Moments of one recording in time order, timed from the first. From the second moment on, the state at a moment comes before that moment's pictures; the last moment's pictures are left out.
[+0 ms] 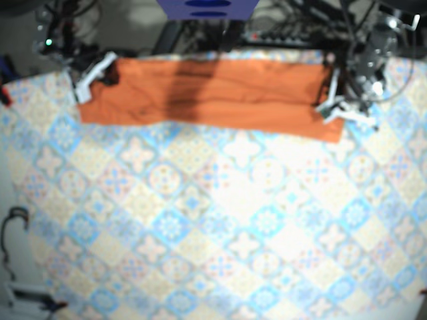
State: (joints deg) left arm 19.7 -36.6 9.9 97.9 11.6 -25.9 46.2; right arm -30.7 11.7 21.7 93.3 32.8 34.0 -44.6
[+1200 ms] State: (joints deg) left arm 22.0 -36.3 -1.7 101.6 1.8 -25.9 45.0; right arm -36.4 11.6 41.9 101.8 33.0 20.1 -45.2
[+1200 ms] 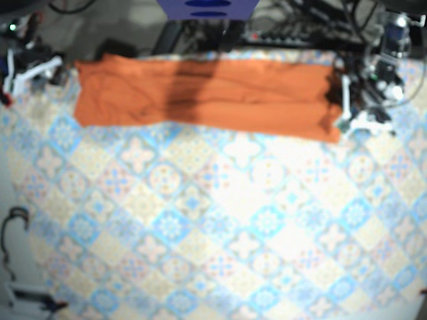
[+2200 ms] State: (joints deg) left arm 3.8 -35.9 -15.4 62.0 -59.2 -37.7 66.3; right arm -34.5 7.1 45.2 105.1 12.4 20.5 -41.8
